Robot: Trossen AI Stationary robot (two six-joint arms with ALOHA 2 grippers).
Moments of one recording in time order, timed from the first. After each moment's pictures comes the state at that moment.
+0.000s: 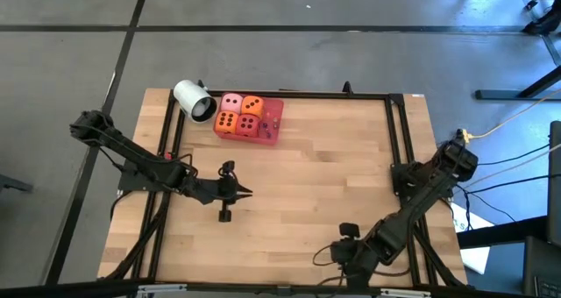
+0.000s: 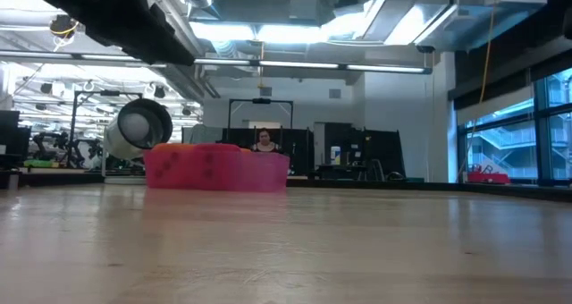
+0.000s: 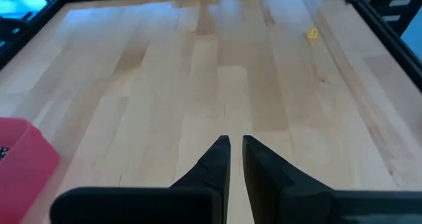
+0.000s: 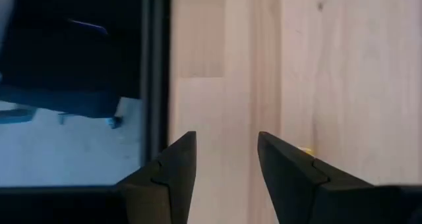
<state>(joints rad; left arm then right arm) -0.42 1.13 0.59 0.05 -0.43 -0.20 0.85 1.74 1.17 -0.55 0.10 0.85</state>
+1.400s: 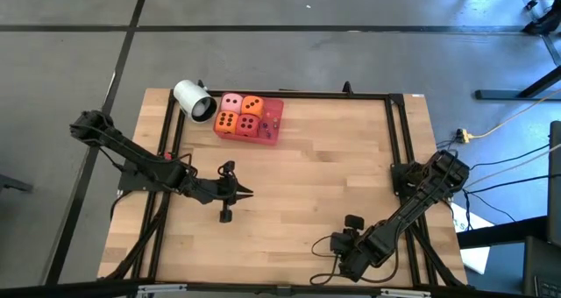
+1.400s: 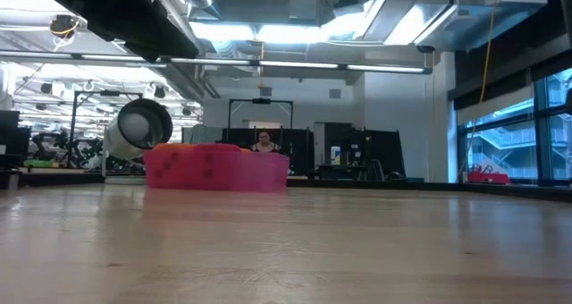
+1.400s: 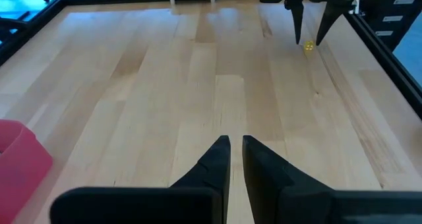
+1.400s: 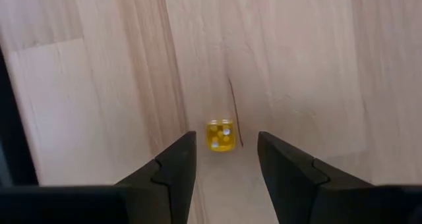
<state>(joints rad) -0.42 1.13 0.59 0.08 -0.43 -0.22 0.86 1.86 1.12 -0.66 0.19 1.01</state>
